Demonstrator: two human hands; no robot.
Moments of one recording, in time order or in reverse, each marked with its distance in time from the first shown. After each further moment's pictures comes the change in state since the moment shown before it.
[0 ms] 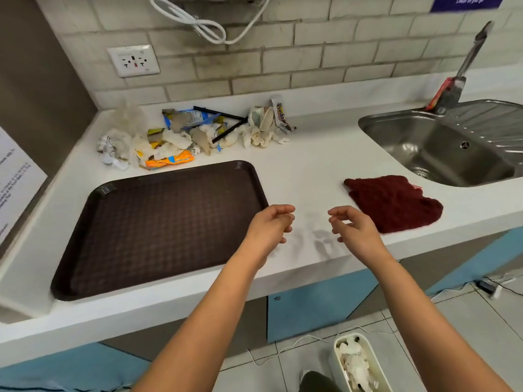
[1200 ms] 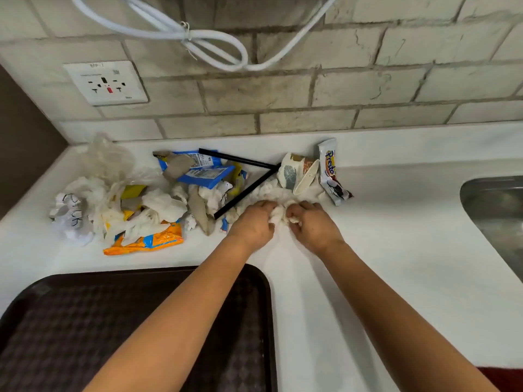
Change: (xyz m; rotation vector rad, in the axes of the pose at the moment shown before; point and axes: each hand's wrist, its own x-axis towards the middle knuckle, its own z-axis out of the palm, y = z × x) left_hand 0.368 0.040 -0.107 1.069 0.101 0.108; right_hand 0.376 -0.042 0.162 -0.886 -0.361 -0.486
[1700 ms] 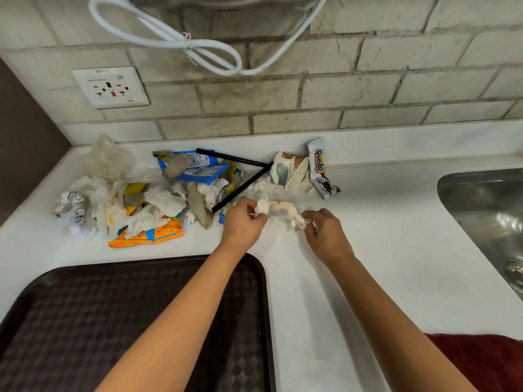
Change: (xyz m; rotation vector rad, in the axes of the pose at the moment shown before) left_hand -0.040 0.011 -0.001 -0.576 0.337 -0.245; right_hand -0.055 0.009 -0.005 0.408 0.250 0.158
